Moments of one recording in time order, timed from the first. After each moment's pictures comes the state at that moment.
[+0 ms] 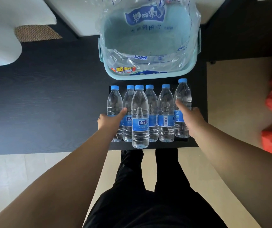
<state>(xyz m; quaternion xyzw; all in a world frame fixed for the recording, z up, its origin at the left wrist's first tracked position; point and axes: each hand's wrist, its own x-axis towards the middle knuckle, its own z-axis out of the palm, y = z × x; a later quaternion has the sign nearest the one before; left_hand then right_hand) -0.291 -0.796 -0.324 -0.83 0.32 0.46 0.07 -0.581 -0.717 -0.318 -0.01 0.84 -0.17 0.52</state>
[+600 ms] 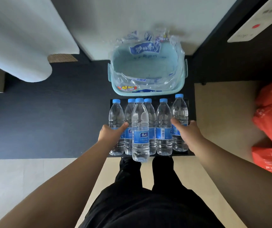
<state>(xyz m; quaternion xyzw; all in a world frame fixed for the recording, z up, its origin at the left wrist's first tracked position) -0.288 -0.786 -0.246 -0.79 0.39 0.47 0.10 -0.583 -0.701 -0.243 -0.11 0.83 -0.17 0.52</state>
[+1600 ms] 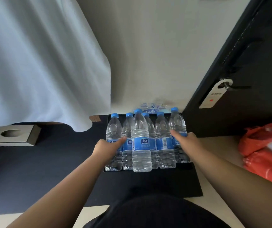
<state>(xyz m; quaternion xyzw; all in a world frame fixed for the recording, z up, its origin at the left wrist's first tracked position) -0.231 -0.854 -0.047 -0.74 0.49 0.46 -0.05 -0.537 -0.760 -0.057 -0.21 0.84 -0.26 0.42</state>
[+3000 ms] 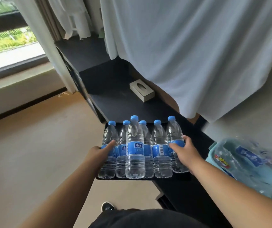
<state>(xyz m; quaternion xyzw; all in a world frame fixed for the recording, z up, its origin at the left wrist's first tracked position) -0.023 -0.543 -0.010 -0.83 0.05 0.39 -0.39 -0.283 -0.742 -0.015 -0.60 0.56 -0.10 0.56</state>
